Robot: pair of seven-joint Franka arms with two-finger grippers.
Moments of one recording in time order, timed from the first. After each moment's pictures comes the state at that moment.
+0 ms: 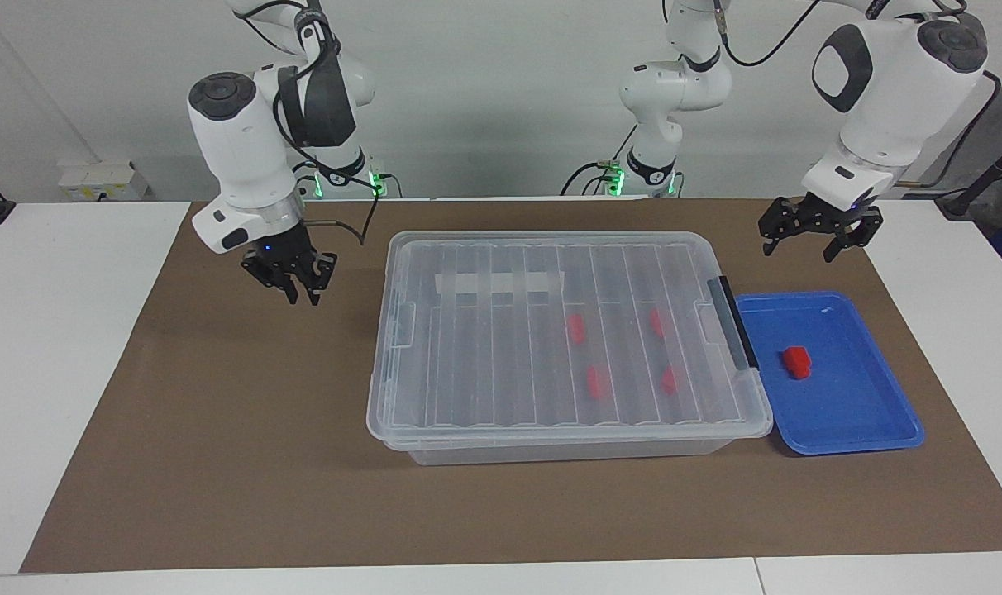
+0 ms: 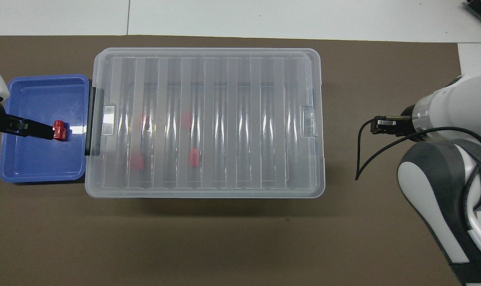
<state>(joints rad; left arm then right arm) -0.02 -0.02 0.01 -1.75 0.02 1.74 0.23 0.04 -0.02 0.04 -1.90 -0.04 1.95 0.23</state>
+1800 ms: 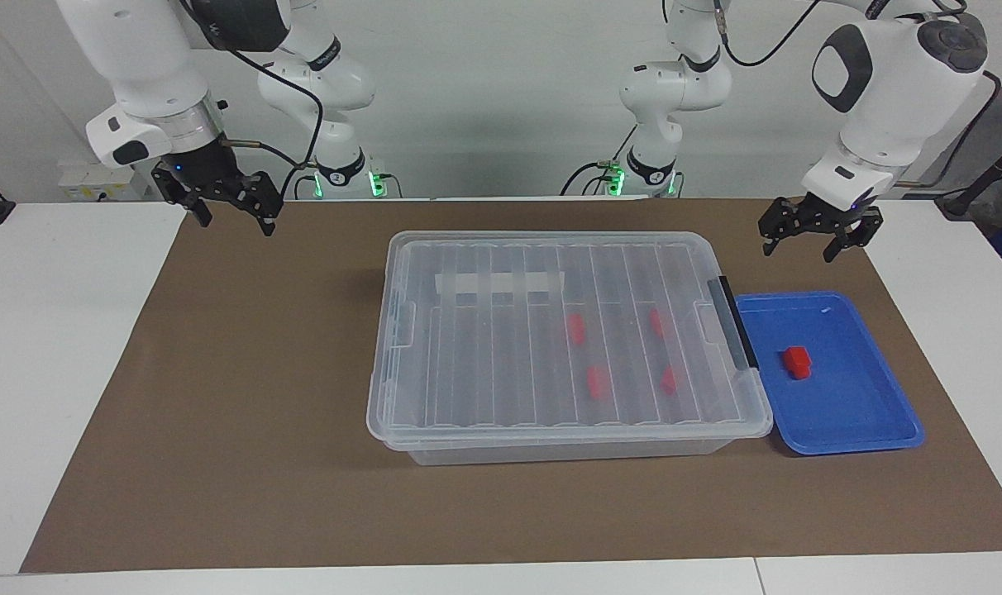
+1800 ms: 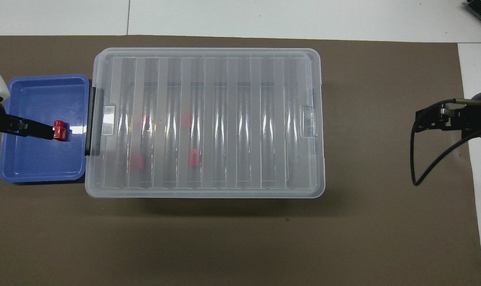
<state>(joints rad) -0.02 -0.02 0.01 -1.75 0.02 1.74 0.23 -0.01 0.00 0.04 -1.56 -0.03 1.54 0.22</state>
